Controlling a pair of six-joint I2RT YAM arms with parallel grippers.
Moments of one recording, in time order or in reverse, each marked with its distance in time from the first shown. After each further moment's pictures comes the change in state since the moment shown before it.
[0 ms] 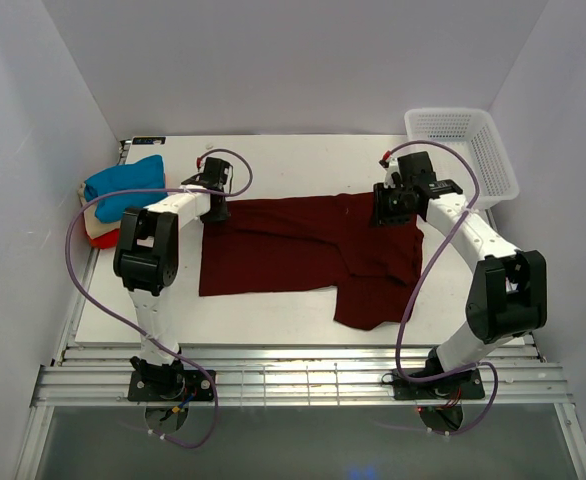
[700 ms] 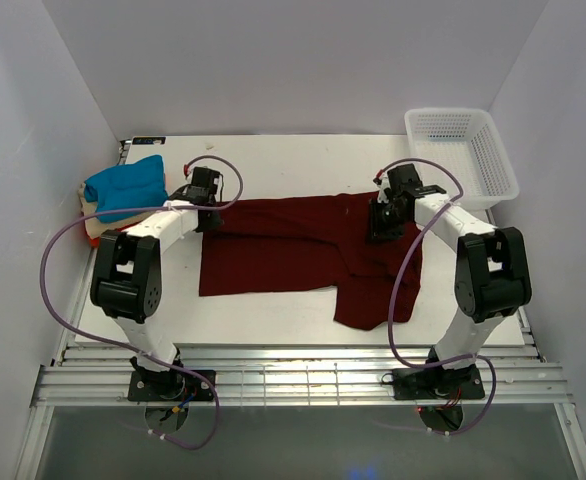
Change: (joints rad) left arm 0.002 -0.235 -0.206 0.045 0.011 -0.043; right arm 0.002 0.131 -0.044 0.018 -0.009 0.034
